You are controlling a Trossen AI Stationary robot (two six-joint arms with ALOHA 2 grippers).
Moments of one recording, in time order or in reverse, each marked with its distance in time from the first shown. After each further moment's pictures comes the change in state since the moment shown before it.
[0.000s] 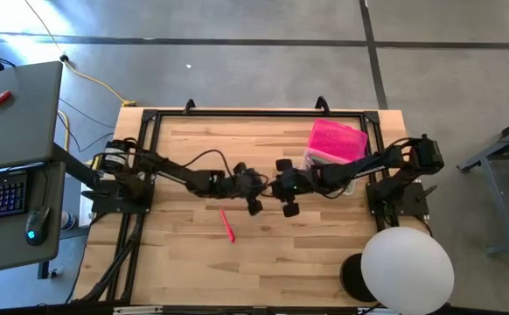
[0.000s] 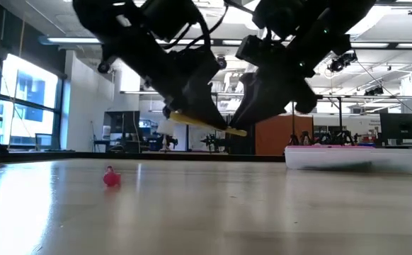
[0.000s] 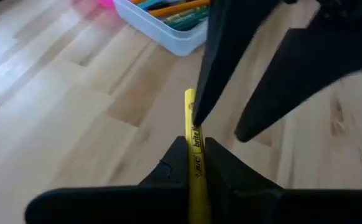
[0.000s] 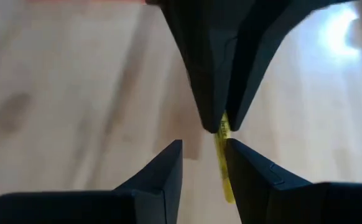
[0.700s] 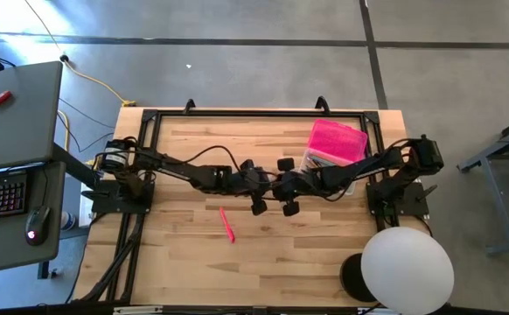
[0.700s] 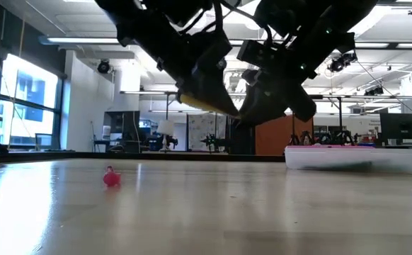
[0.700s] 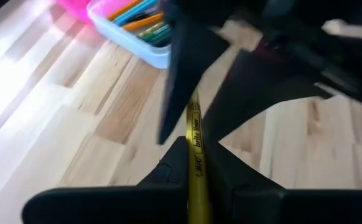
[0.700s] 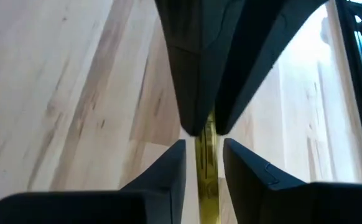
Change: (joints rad) left arm 0.007 0.002 0.142 -0.188 0.046 0.067; right arm 0.031 0.001 0.000 -0.019 0.107 -0.028
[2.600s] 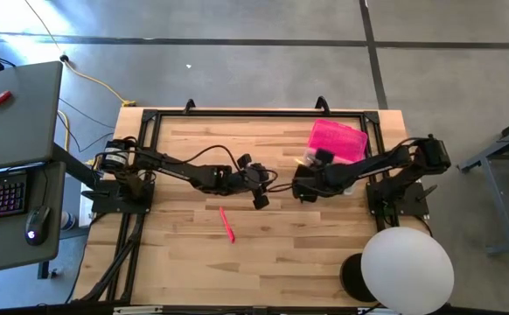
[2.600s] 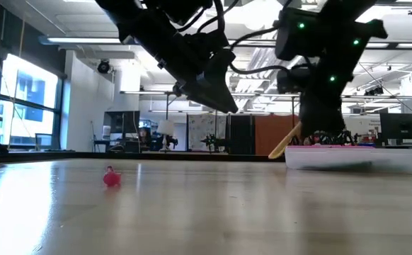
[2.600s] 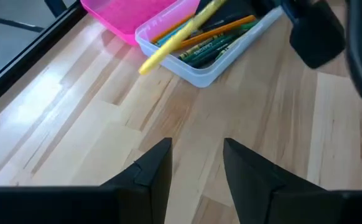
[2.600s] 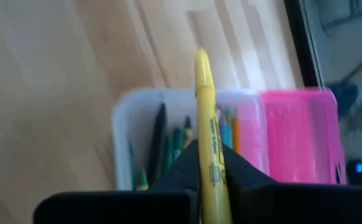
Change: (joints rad) left arm 0.000 0.000 0.002 0.026 -0.166 0.045; right arm -0.001 -0.067 0.000 -0.702 0.418 0.664
